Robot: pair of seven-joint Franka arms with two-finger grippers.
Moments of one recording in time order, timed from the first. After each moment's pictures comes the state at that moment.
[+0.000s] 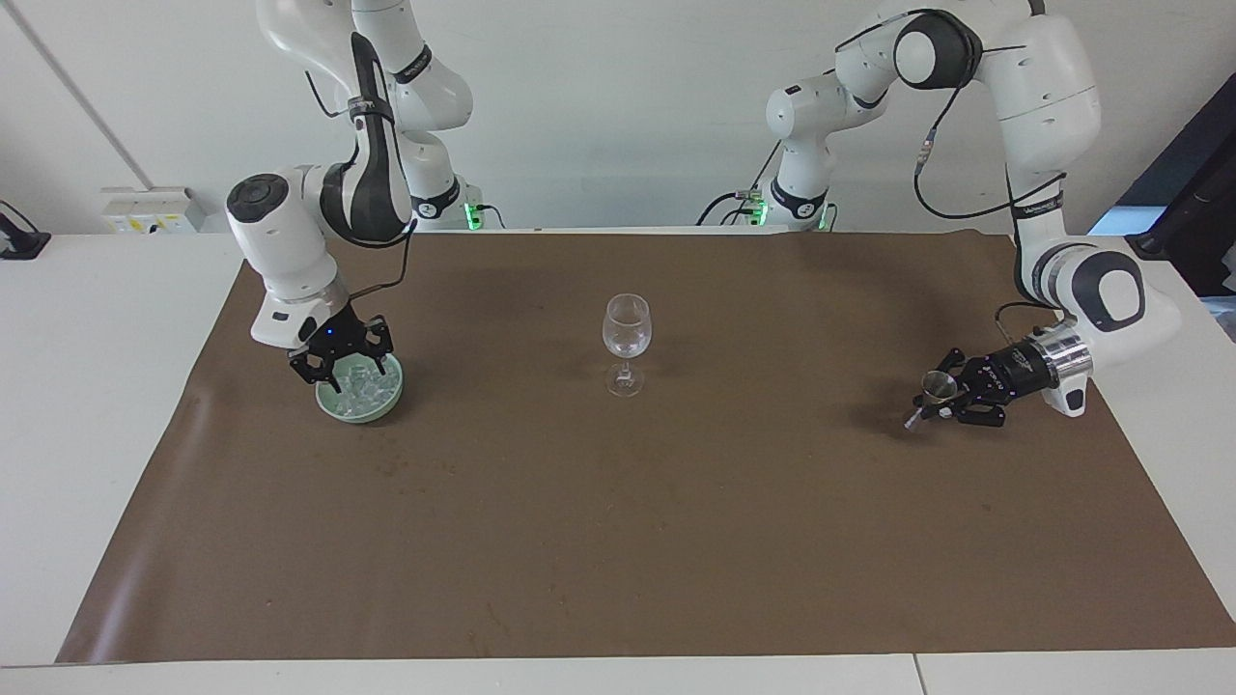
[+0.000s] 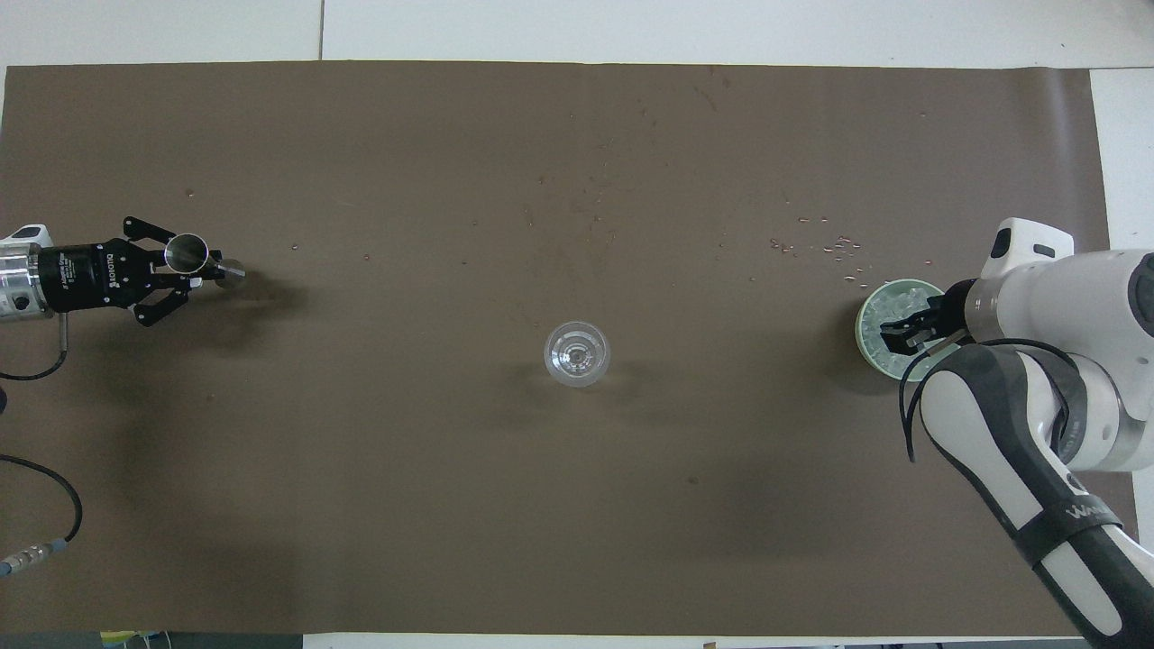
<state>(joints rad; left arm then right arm) 0.26 0.49 0.14 -1.81 -1.15 1.63 -0.76 0.01 0.00 -0.04 -2.29 0.04 2.38 -0.55</state>
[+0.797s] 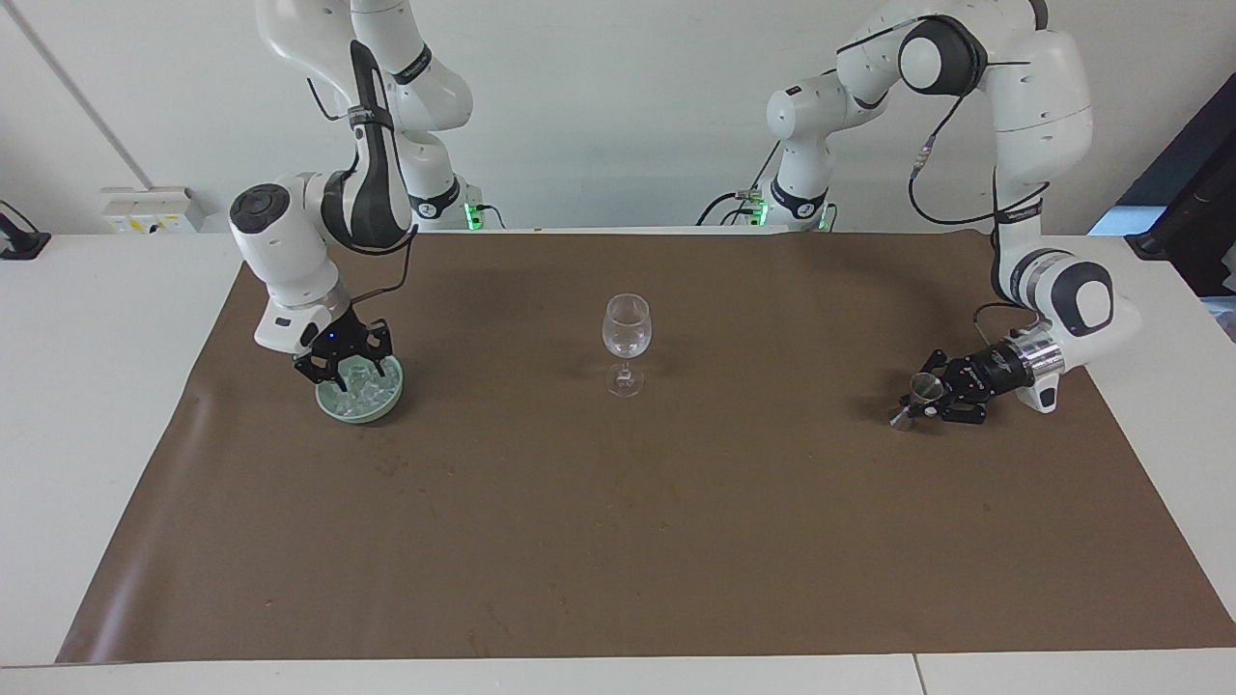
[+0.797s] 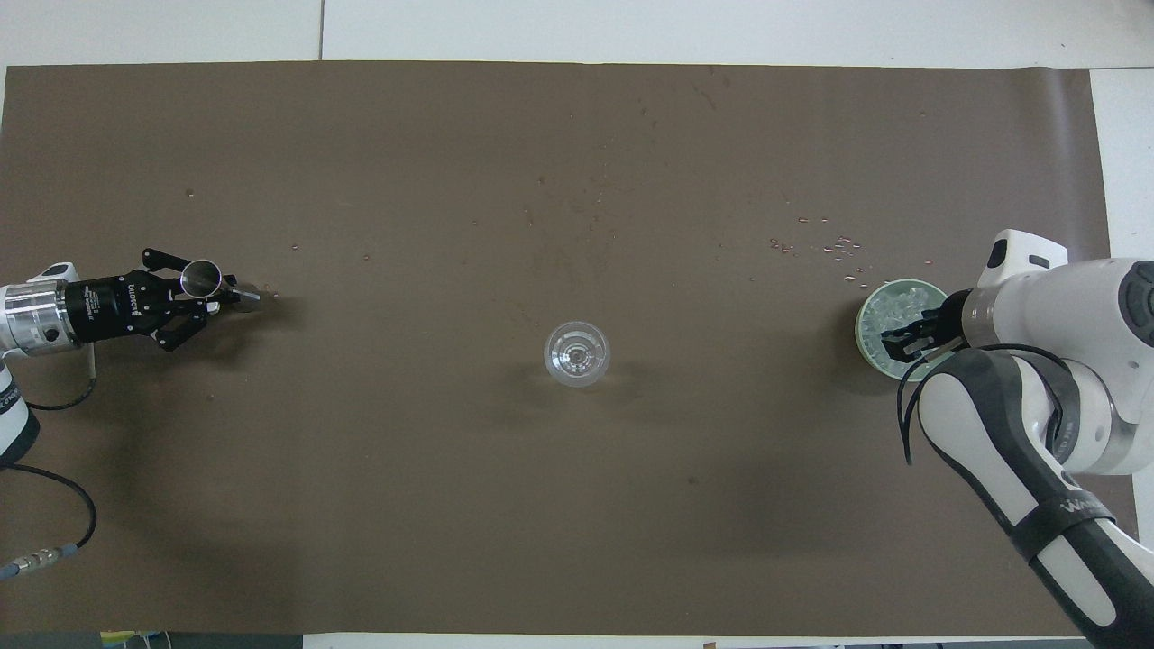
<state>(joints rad) 0.27 0.50 0.14 -1.93 -1.22 1.65 -0.70 -0.01 0.01 -0.05 -2.32 0.05 2.40 -0.54</state>
